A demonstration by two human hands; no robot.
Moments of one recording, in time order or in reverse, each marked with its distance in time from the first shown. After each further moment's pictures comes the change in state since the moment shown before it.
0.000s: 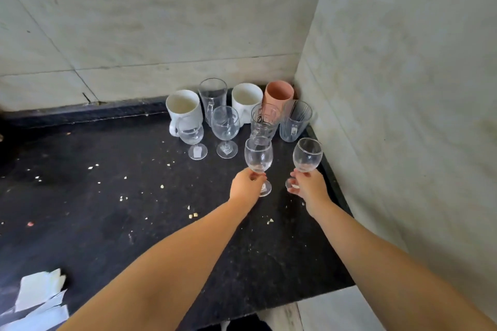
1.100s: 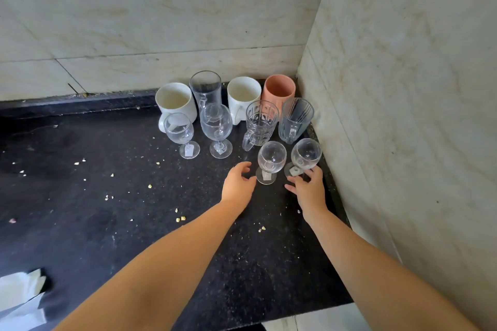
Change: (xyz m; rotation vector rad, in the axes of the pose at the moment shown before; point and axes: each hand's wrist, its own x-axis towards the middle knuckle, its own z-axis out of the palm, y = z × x) left_hand 0.024 -0.009 0.005 0.081 0.076 0.034; right_hand 0.022 0.014 -0.006 0.075 0.002 -0.131
